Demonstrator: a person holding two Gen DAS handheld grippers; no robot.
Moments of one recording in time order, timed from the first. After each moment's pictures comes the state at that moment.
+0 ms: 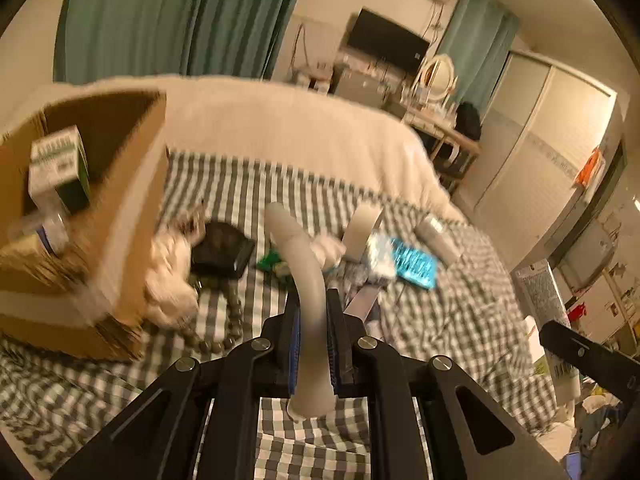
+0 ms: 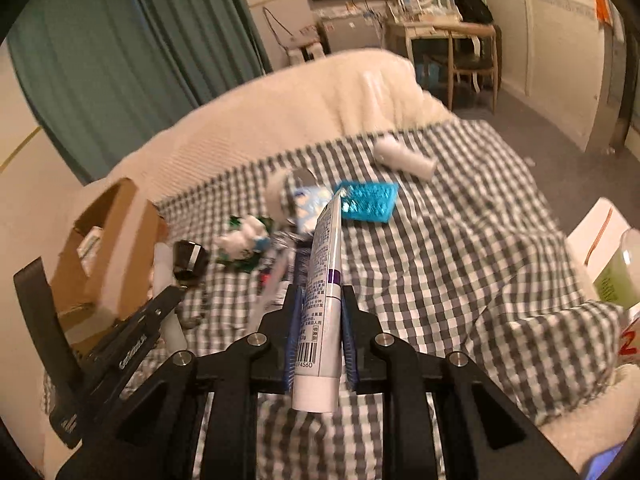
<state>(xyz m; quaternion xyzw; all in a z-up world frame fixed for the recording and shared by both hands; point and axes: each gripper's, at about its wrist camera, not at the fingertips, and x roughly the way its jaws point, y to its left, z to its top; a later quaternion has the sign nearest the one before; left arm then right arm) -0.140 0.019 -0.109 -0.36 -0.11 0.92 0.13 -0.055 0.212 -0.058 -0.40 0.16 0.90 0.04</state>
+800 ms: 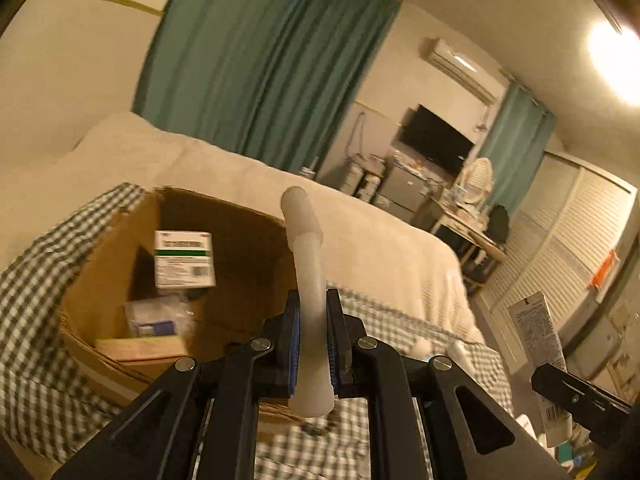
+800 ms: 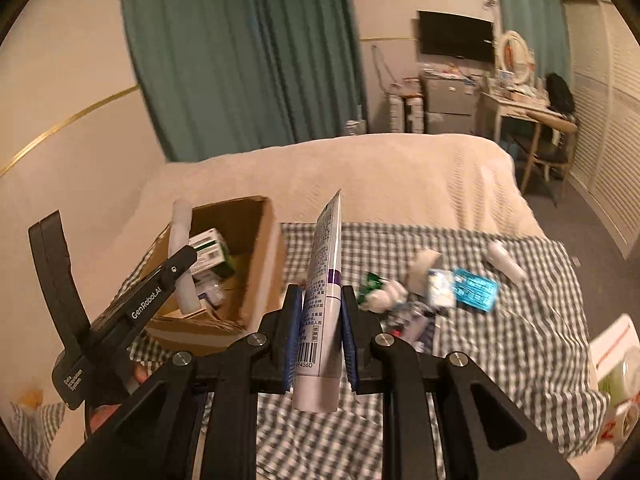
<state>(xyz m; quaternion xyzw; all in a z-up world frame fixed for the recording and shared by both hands) -0.128 -0.152 -0.027 -0.25 -0.20 0.95 0.03 -0.069 0.056 0.051 -0.34 0.05 0.94 -0.09</state>
